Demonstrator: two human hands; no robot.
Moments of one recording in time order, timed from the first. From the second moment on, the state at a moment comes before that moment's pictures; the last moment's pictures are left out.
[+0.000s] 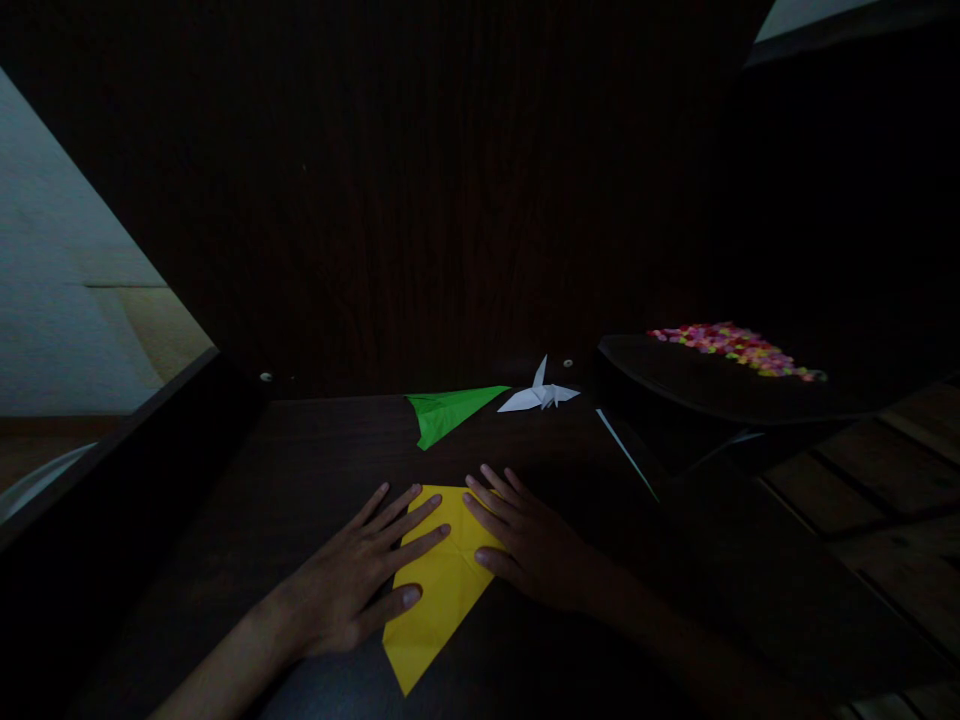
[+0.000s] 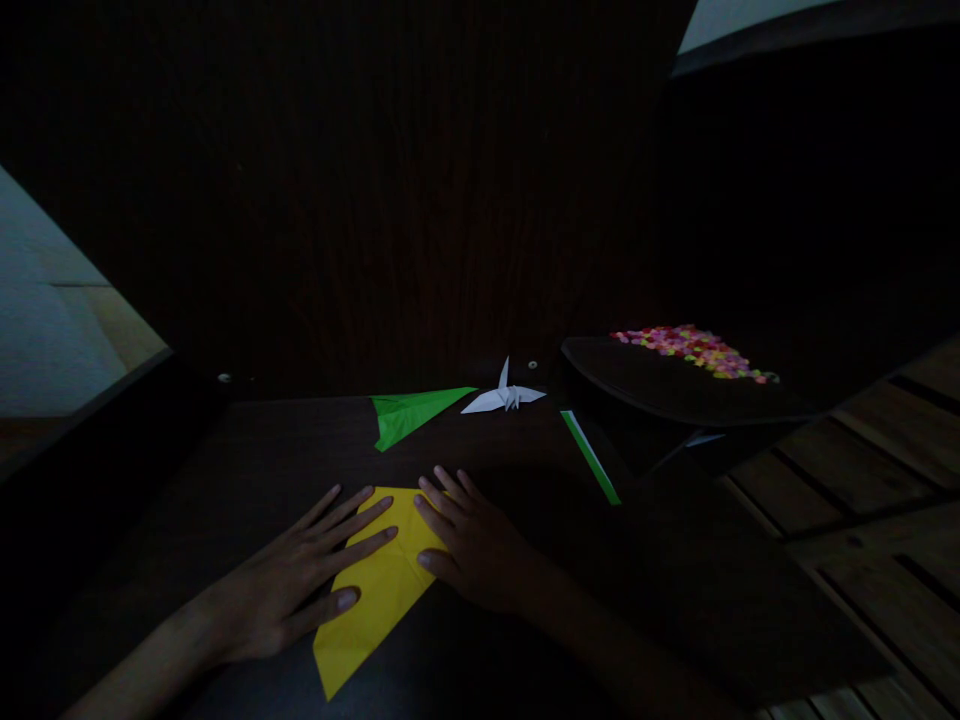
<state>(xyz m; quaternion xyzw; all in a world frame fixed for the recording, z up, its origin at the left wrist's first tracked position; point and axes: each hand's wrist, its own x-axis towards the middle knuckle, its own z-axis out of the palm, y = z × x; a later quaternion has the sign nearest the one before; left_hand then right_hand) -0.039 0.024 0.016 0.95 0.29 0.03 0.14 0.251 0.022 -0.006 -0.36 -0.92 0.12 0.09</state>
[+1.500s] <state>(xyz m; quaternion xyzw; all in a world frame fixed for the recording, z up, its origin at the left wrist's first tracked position) -0.037 0.028 0.013 0.94 0.28 0.12 0.15 0.259 0.013 0.009 -0.26 -0.94 0.14 0.16</state>
